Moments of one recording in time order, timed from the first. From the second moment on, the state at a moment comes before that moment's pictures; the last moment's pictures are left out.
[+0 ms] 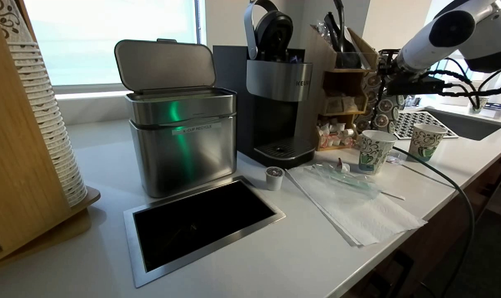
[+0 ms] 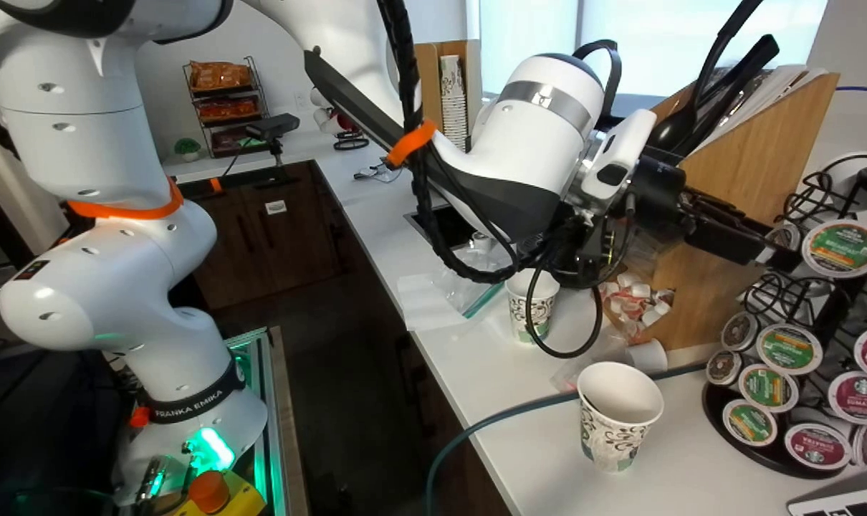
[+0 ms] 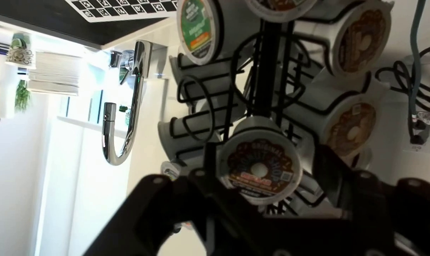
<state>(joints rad) -0.52 0.19 0.04 -1.96 -2.10 2.68 2.15</state>
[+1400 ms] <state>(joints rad) -0.39 0.18 -0.07 -1.97 -2.00 2.65 2.16</state>
